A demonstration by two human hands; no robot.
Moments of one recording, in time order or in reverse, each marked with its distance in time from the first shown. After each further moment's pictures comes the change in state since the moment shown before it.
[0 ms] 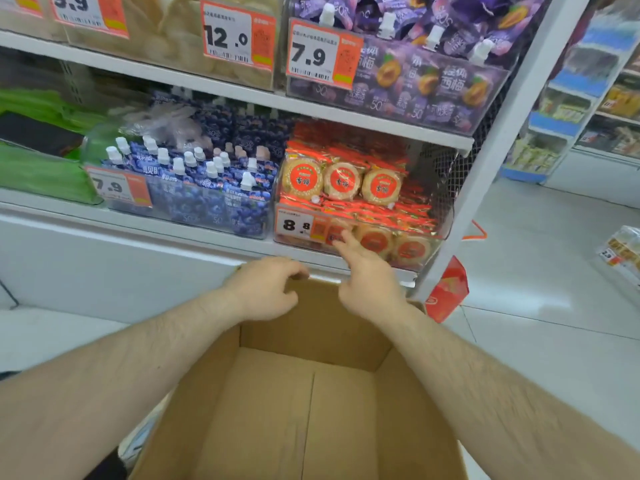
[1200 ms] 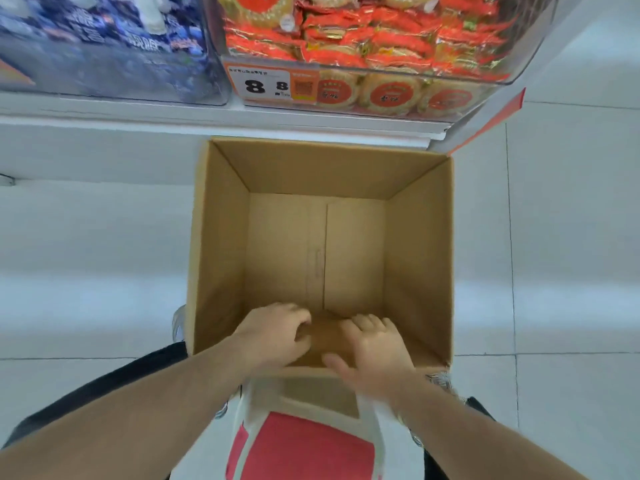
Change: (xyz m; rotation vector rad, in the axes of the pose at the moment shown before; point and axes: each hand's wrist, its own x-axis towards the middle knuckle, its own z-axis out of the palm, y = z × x) left_hand -0.102 0.029 0.084 -0.088 -0.953 -0.143; right_hand -0.186 -0.024 0.041 0.086 -0.884 0.284
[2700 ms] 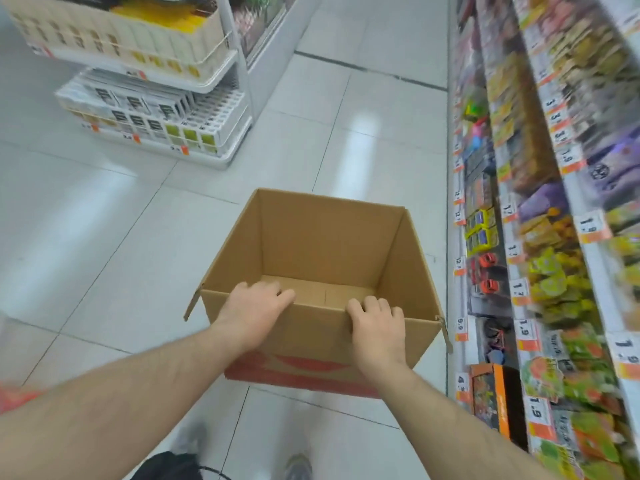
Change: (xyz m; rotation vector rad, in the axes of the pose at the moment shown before) left_hand -0.064 0.928 0.054 1.197 0.107 1.084; right_hand -0.710 0.415 -0.069 0.334 0.765 1.406
